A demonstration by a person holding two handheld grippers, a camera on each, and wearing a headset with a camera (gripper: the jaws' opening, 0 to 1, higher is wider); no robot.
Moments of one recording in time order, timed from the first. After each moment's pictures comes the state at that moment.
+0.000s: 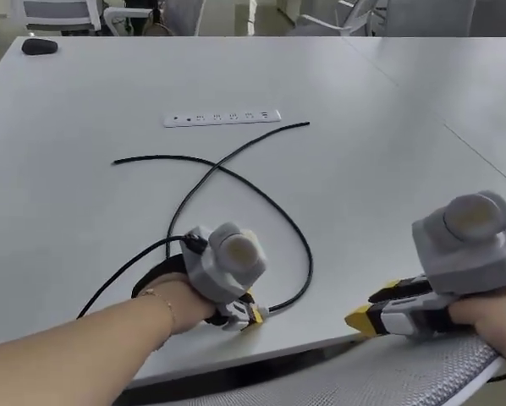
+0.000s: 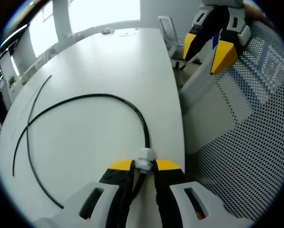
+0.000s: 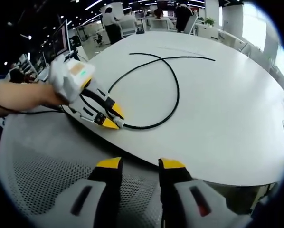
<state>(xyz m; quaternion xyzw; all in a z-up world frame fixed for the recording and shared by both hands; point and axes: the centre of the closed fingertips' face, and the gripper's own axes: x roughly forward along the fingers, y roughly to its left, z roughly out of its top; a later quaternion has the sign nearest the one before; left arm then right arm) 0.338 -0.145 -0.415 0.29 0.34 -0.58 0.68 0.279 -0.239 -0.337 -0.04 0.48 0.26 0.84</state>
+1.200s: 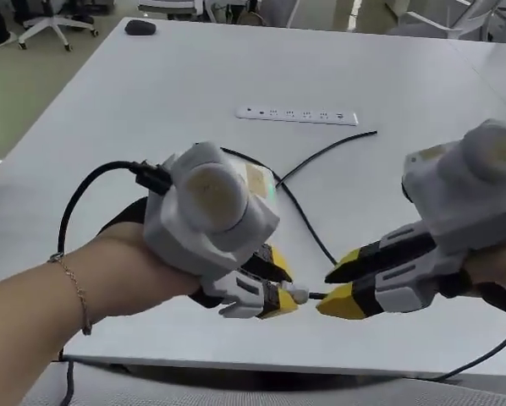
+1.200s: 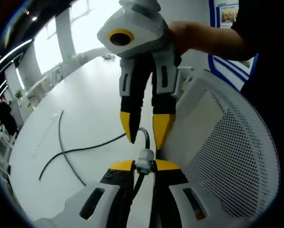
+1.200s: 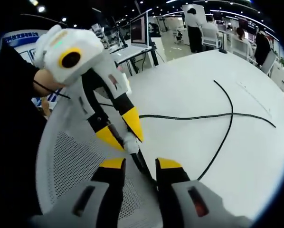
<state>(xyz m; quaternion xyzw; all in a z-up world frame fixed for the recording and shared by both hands) 0.293 -0.131 -0.265 0.28 0.26 -0.60 0.70 0.294 -0.133 -0.269 -0.13 0.41 0.59 0.69</state>
